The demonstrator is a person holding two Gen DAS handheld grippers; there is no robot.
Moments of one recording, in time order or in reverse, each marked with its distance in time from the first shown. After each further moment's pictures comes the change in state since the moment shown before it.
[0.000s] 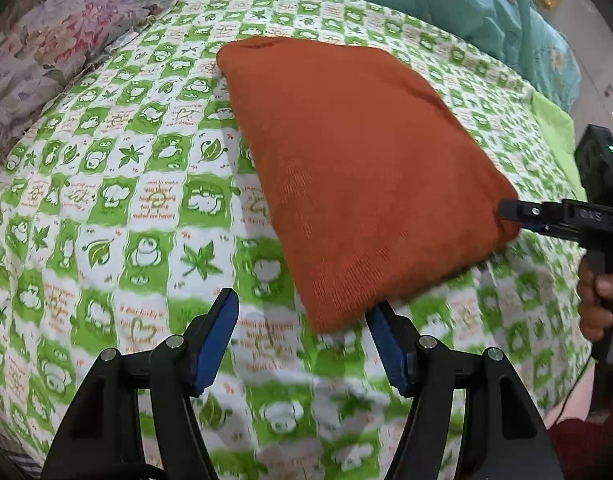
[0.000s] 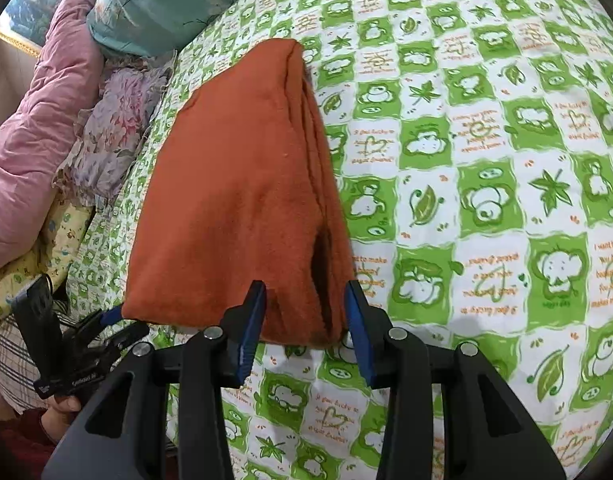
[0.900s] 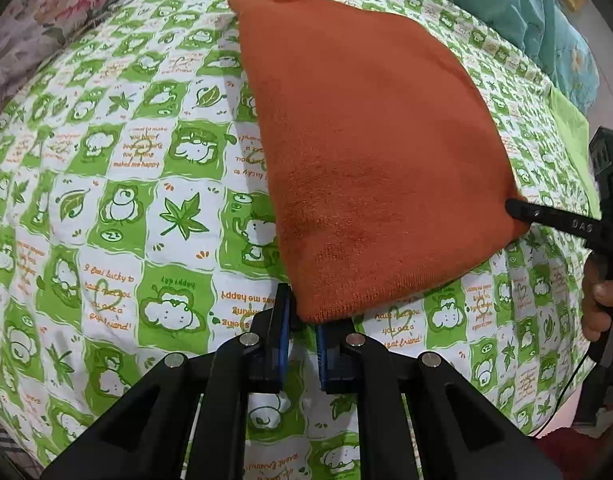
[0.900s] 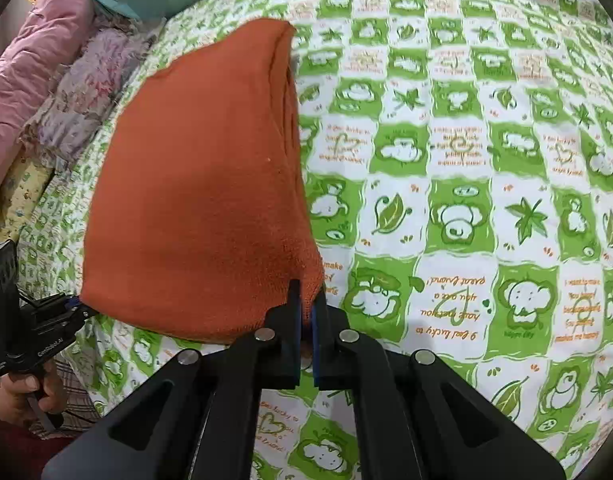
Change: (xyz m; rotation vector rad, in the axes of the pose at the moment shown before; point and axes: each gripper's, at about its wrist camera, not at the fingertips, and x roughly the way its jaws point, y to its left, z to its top) left arm 0.027 -0.001 -0.008 -0.068 0.099 -0.012; right arm 0.018 -0.011 -0.006 -0.129 0.042 -0.193
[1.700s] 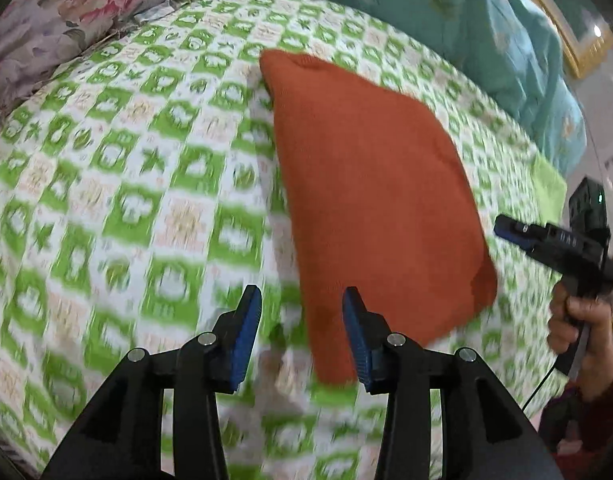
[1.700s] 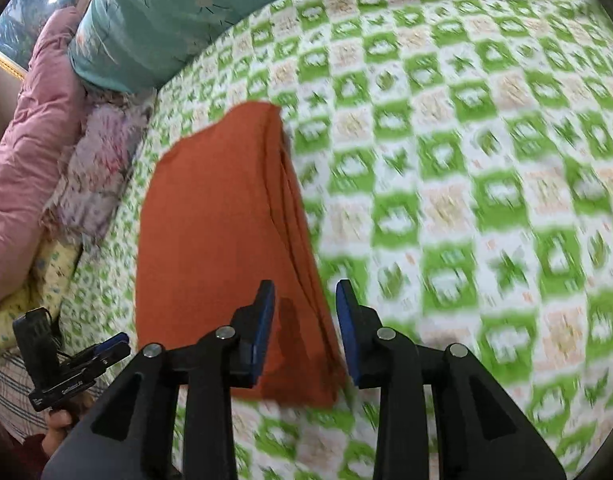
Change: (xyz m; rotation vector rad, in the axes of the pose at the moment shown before) left arm -0.047 0.049 0.050 -0.128 -0.079 -0.129; right arm -0.038 -0.008 0.056 0.175 -0.124 0.127
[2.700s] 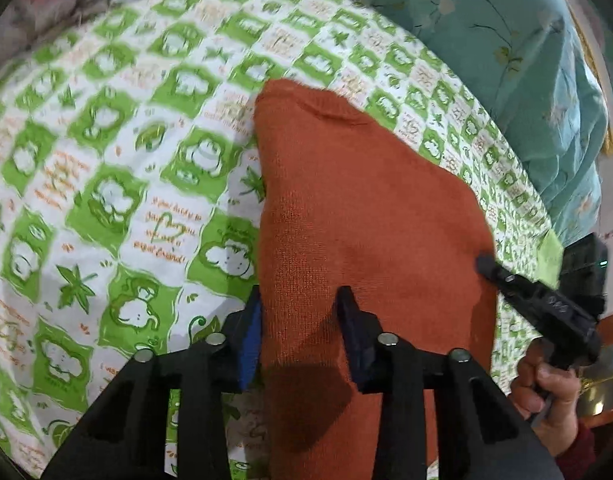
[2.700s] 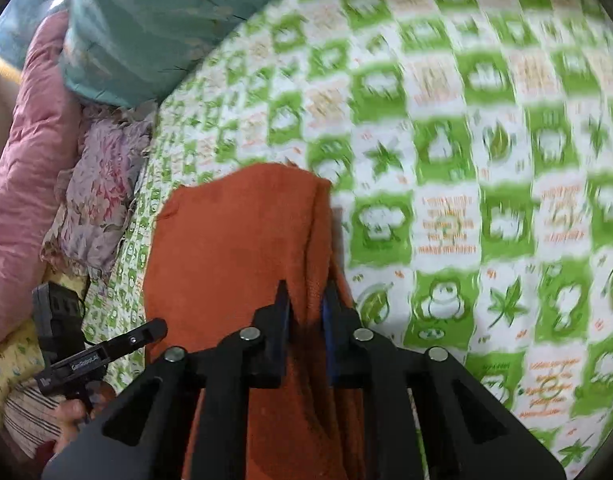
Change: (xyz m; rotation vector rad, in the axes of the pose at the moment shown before) left arm 0.083 0.006 0.105 -0.147 0.005 -0.045; right arm 0.063 0.027 0.081 -0.058 -0.024 0.091
